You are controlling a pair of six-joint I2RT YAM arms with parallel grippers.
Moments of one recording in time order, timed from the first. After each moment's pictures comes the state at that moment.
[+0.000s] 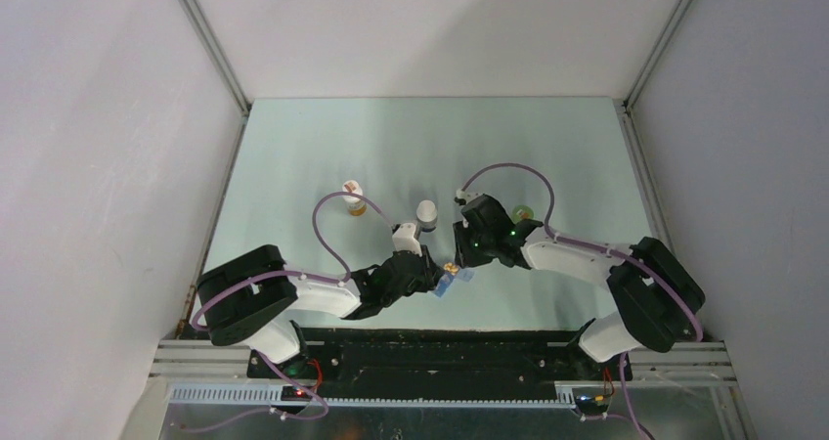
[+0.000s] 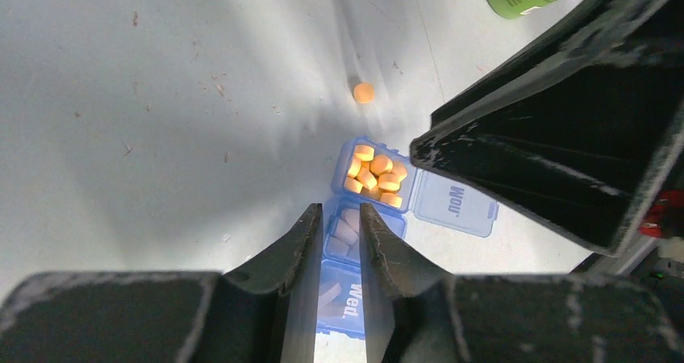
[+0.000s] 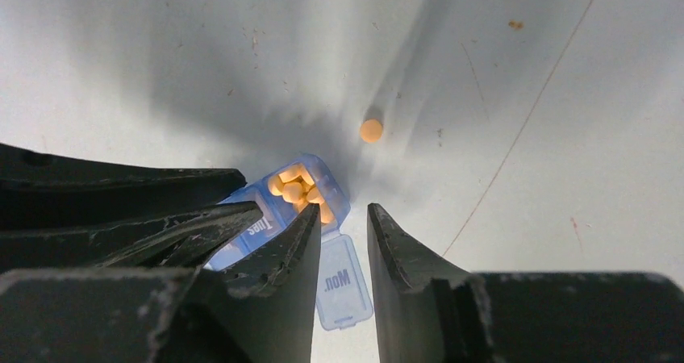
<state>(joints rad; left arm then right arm) -1.07 1.53 0.45 0.51 -0.33 -0.85 0.77 1.50 0.80 -0.25 -0.02 0.46</state>
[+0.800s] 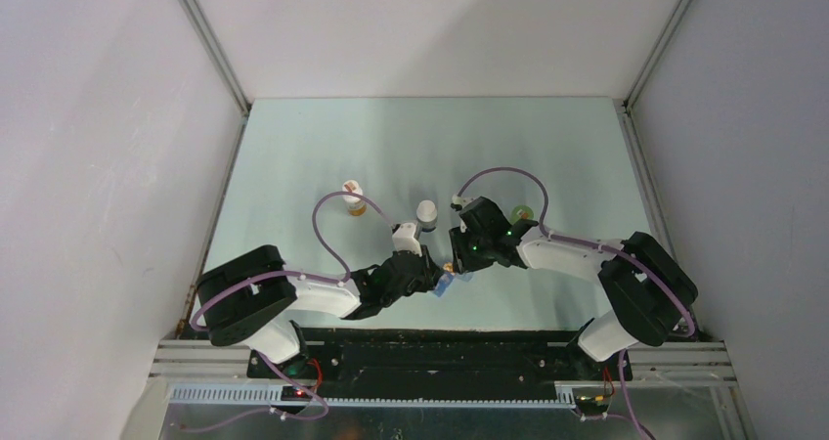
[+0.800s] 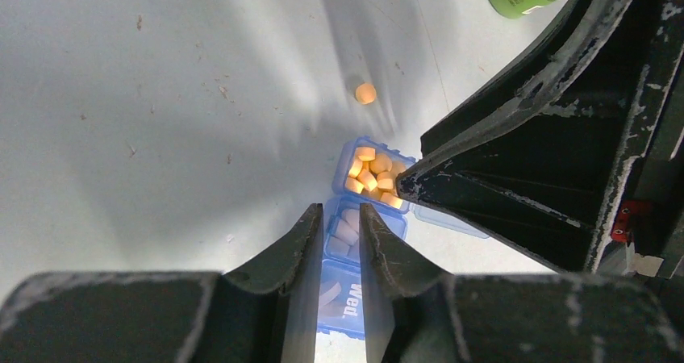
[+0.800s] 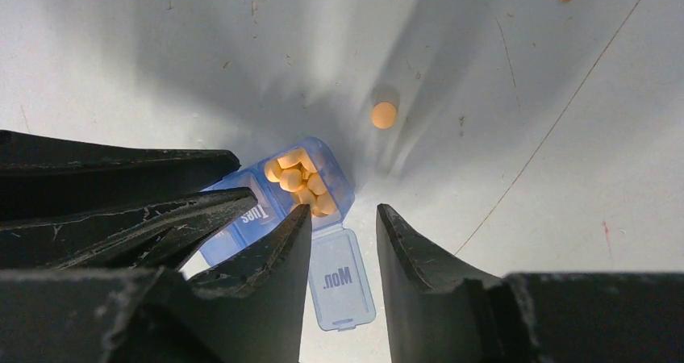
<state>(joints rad) -1.07 1.52 0.45 0.50 -0.34 -0.84 0.78 1.52 0.80 -0.26 -0.08 0.43</state>
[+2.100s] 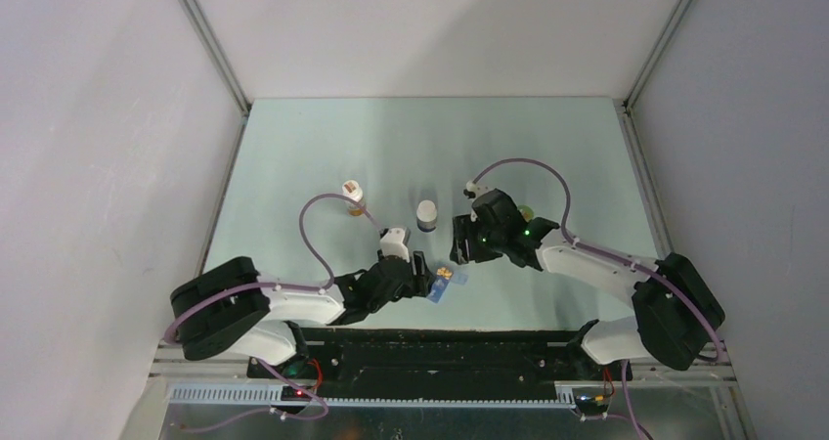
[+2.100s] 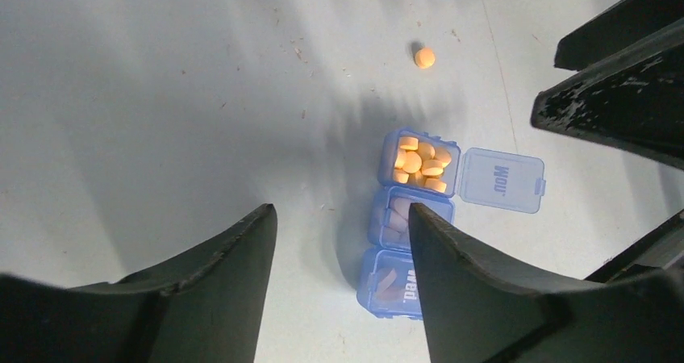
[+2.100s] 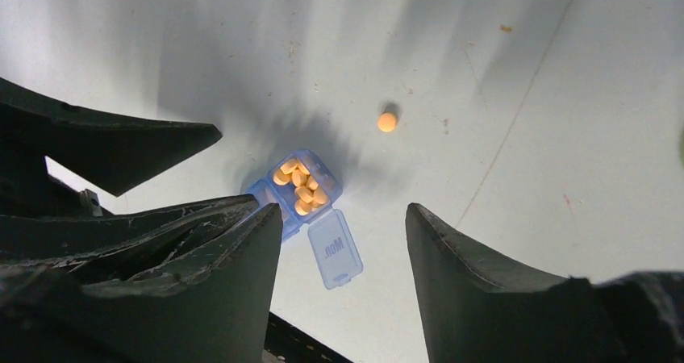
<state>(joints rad) -1.07 1.39 0.38 0.39 -0.36 -0.79 0.75 1.38 0.80 -0.28 -0.06 0.49</state>
